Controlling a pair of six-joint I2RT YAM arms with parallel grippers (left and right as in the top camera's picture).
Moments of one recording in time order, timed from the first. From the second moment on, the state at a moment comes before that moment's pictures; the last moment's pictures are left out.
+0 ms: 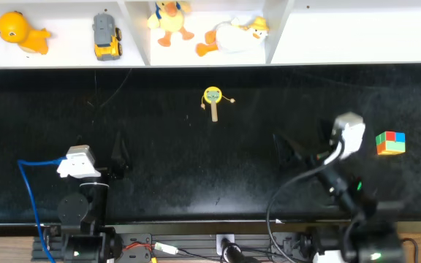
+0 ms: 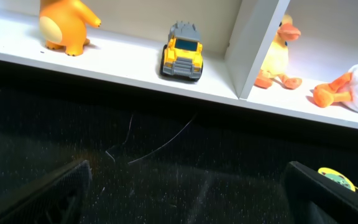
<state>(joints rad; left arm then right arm) 0.00 0.02 0.01 -0.08 -0.03 -0.21 0.07 0.55 0.78 -0.55 -0.46 0.27</state>
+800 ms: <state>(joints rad) 0.00 0.01 0.01 -0.08 -0.03 -0.21 0.60 1.47 1.40 -1.03 -0.09 0.34</state>
